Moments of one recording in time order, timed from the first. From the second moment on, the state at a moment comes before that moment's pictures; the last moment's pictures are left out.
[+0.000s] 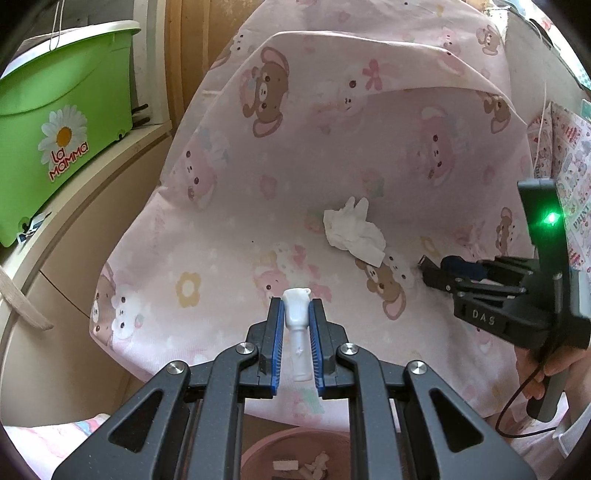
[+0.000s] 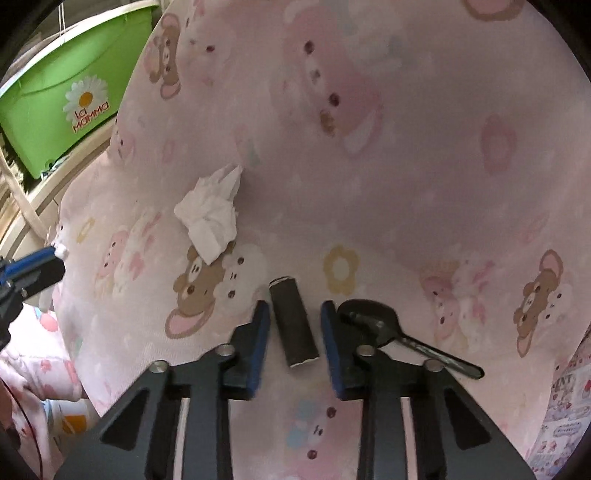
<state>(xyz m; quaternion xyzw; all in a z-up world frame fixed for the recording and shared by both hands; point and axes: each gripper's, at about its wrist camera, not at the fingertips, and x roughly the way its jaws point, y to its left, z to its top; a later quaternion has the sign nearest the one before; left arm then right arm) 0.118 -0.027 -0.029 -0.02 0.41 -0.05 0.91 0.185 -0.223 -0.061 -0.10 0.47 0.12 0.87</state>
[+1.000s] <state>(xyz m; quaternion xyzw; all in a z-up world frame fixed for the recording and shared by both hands) 0.057 0.015 -0.005 -0.05 0.45 -0.04 0.89 0.035 -0.186 0.016 0.01 0.39 0.17 0.90</state>
